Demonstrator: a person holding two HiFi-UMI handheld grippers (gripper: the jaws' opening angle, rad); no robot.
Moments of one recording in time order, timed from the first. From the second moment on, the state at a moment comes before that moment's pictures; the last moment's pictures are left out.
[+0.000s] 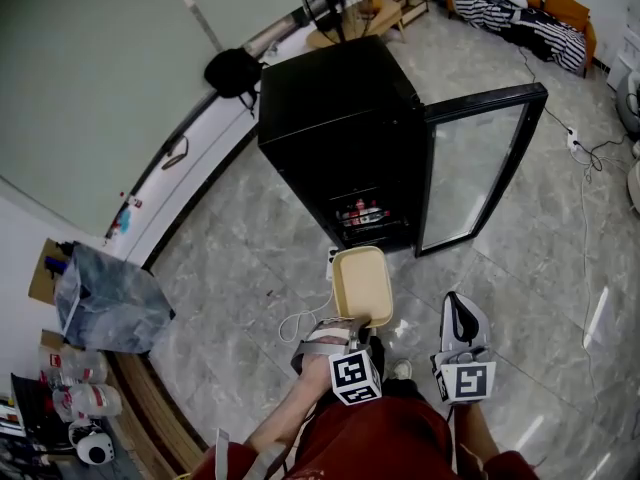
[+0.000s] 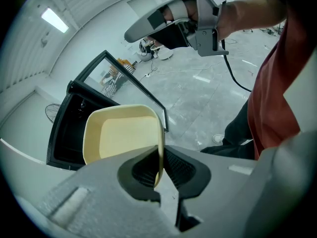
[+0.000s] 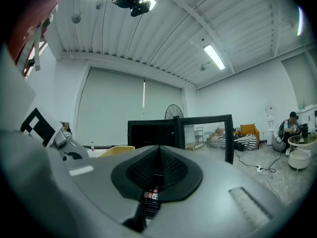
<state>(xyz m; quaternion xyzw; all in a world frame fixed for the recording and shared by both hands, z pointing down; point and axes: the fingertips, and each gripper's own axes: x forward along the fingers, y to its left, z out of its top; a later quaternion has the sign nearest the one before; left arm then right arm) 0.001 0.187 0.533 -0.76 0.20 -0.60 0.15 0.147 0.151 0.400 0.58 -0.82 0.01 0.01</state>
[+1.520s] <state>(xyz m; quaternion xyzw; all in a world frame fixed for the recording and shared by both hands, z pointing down) -0.073 -0.074 0.581 -0.79 0.18 -0.58 0.12 0.027 -0.111 0.409 0.55 -0.83 0.00 0.05</state>
